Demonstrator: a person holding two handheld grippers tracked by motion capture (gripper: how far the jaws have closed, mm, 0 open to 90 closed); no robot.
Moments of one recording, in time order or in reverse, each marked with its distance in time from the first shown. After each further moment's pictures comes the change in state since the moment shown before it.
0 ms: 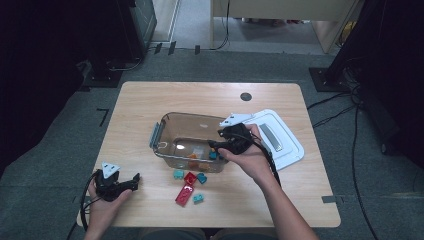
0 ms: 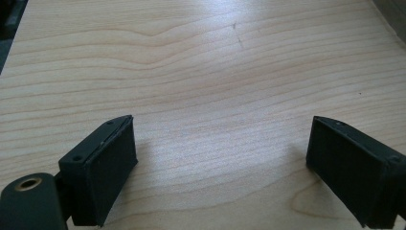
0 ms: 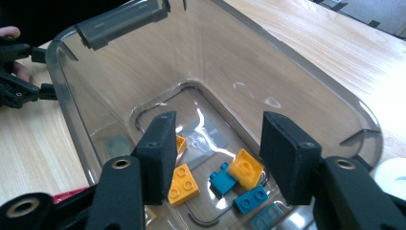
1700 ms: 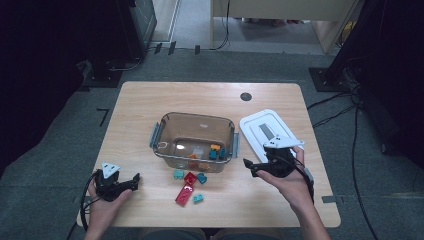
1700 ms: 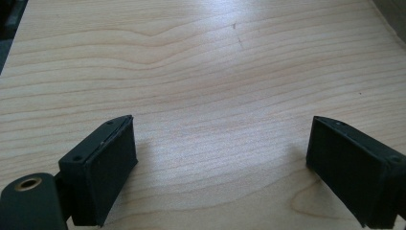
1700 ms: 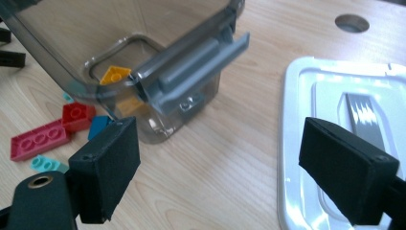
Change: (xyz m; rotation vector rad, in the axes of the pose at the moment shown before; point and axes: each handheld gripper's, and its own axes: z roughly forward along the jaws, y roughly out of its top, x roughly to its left) left arm 0.000 0.000 0.000 0.001 -0.001 0.000; right arm -0.028 -0.088 -0.072 -0.019 -0.144 0.135
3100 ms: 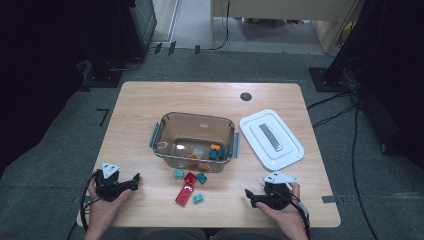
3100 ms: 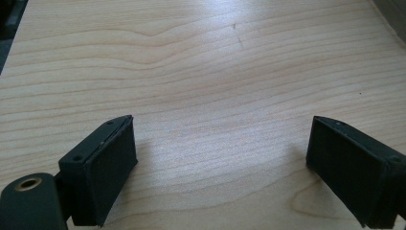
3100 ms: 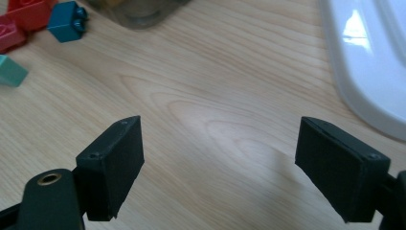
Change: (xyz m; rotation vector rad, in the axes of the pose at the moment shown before) left arm 0.000 0.000 0.000 0.000 0.000 0.000; right arm 0.018 -0.106 0.032 0.079 -0.031 0.075
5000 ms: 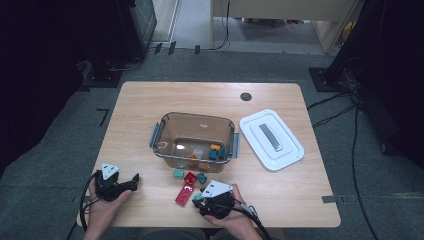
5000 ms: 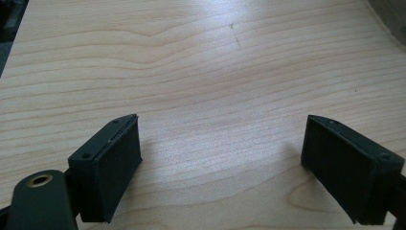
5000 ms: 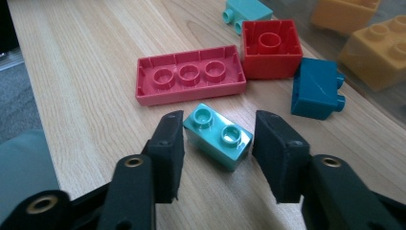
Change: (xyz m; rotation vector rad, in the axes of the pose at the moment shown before) left arm 0.000 -0.002 -0.002 -0.007 -0.006 0.007; right arm 0.127 0.026 0.068 -0.020 0.268 -0.305
